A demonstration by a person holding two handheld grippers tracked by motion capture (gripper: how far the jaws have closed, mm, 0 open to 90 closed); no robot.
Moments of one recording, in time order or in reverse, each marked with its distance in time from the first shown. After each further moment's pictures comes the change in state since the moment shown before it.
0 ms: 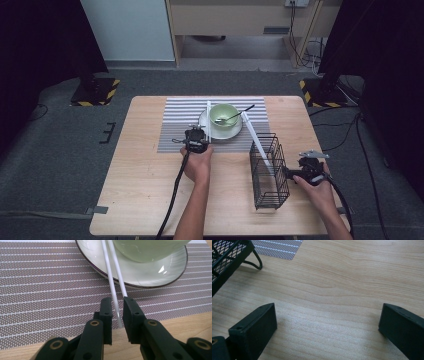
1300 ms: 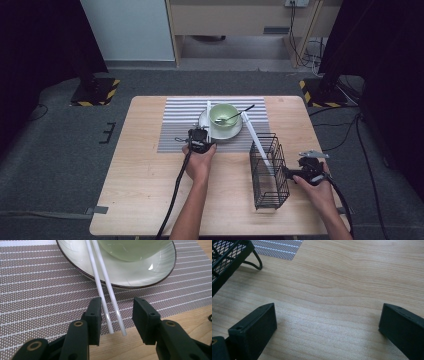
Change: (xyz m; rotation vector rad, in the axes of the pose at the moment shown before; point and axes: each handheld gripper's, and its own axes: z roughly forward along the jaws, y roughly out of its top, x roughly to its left) left arm -0.003 0.001 0.012 0.006 -0.057 0.061; right arm 0.000 0.000 0.000 0.002 0.000 -0.001
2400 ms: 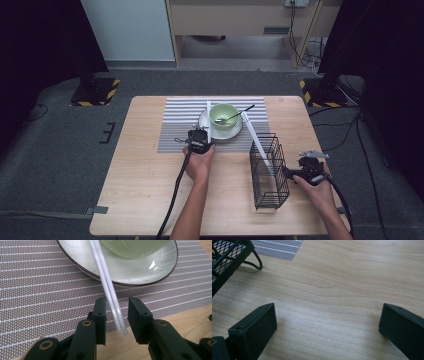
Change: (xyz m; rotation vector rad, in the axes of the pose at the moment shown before) left arm 0.002 -0.002 0.003 0.007 -0.010 -0.015; right arm 0.000 0.000 0.000 0.000 0.000 -0.001
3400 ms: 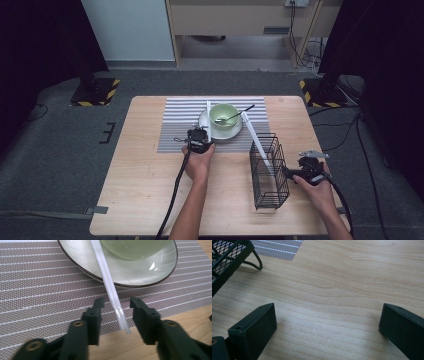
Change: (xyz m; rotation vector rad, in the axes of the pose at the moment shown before) left arm 0.000 0.000 -0.005 -0.013 0.020 0.018; right arm 0.000 0.000 0.000 0.000 0.000 -0.002
